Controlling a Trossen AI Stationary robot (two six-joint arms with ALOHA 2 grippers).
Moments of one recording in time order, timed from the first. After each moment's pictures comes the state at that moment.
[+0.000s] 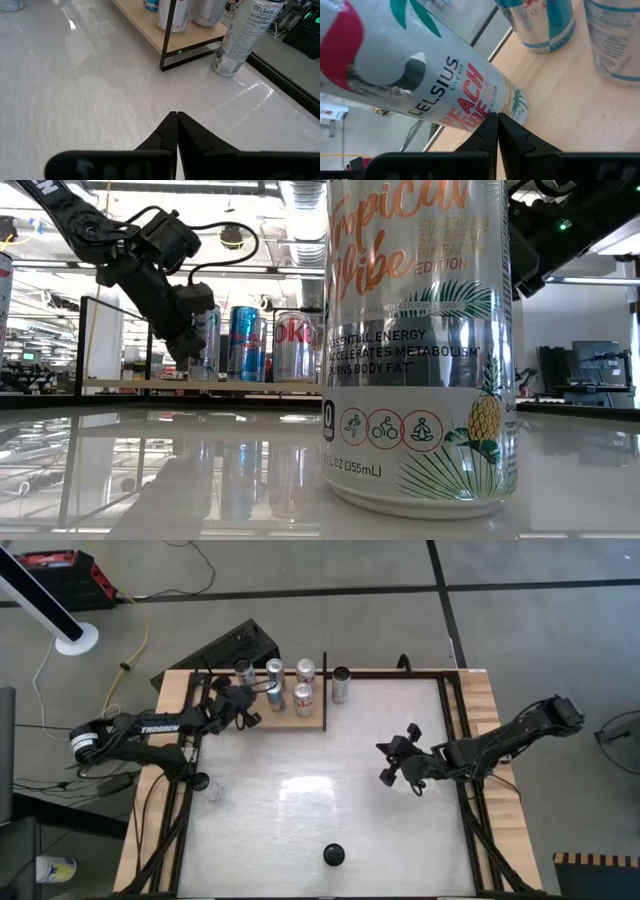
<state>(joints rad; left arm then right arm) 0.58 1.18 0.44 0.18 -0.62 0.40 0.30 1.10 0.57 -0.20 0.78 0.46</state>
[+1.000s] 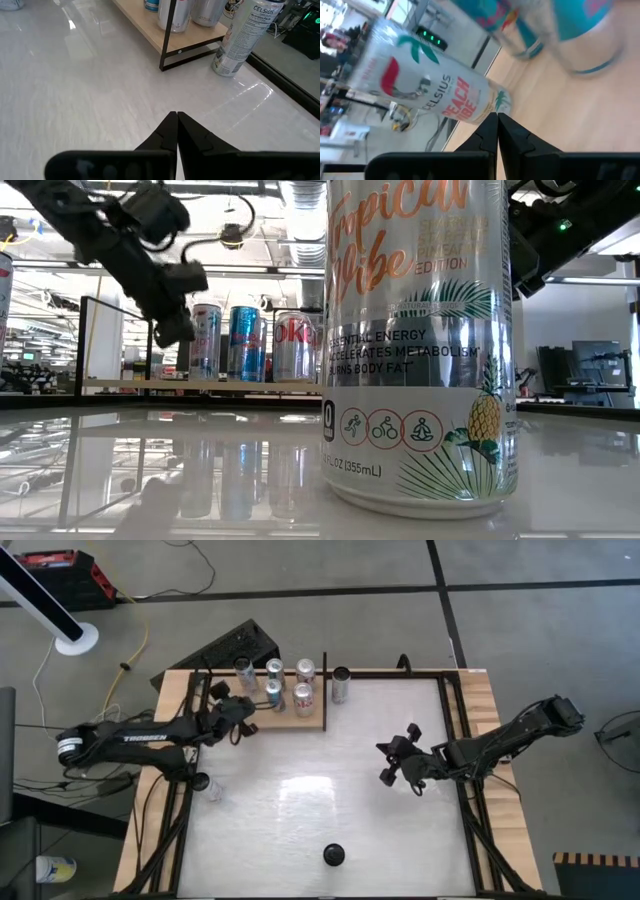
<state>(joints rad) 0.38 1.02 0.44 0.02 -0.78 0.43 0.30 1.10 0.57 -0.21 0.78 0.46</state>
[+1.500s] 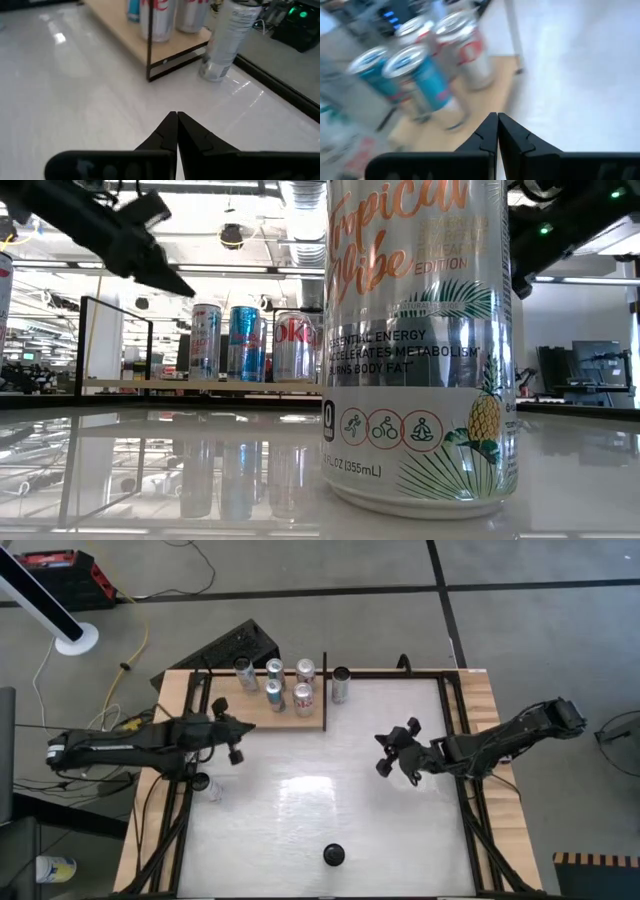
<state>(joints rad) 0.14 0.60 0.44 -0.22 -0.38 0.20 0.22 1.10 0.57 -0.15 0.78 0.46</state>
